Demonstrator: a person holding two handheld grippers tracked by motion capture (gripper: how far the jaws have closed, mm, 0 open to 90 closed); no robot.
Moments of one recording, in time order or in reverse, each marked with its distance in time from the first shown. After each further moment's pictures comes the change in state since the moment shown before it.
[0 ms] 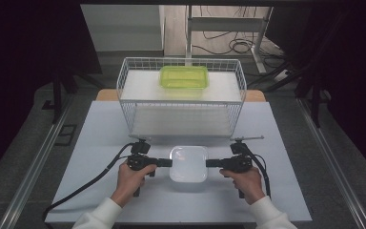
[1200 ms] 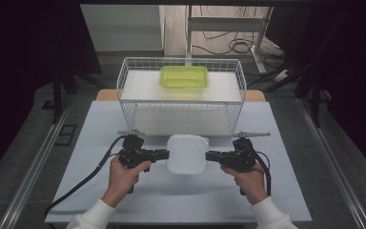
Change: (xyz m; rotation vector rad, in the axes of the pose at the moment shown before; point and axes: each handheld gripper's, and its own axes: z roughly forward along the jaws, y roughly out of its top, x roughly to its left) left arm -0.040 0.009 -0.044 -0.139 0.017 0.185; right arm 0.033 0.007 -0.024 -0.140 -0.001 -0.209
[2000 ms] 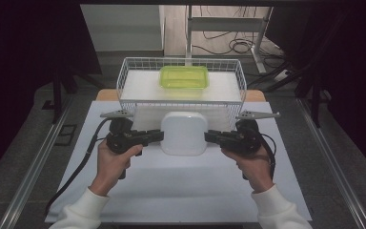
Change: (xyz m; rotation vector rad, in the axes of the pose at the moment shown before) left arm -0.030 0.049 -0.051 -0.126 0.009 0.121; right arm 0.051 0.057 -0.034 -0.109 -0.020 -0.182
